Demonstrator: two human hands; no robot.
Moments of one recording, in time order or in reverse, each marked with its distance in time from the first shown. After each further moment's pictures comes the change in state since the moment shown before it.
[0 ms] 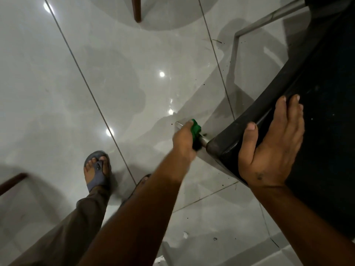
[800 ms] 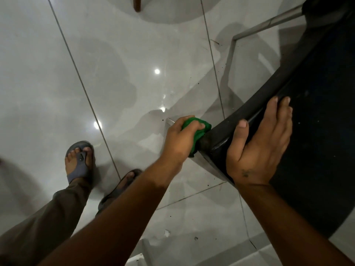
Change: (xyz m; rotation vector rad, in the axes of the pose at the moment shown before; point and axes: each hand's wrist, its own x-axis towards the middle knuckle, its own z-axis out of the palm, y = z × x) left_hand -0.054 -0.006 -0.007 0.437 -0.138 0.348; right_hand 0.001 -0.005 0.000 -0.003 -0.006 0.005
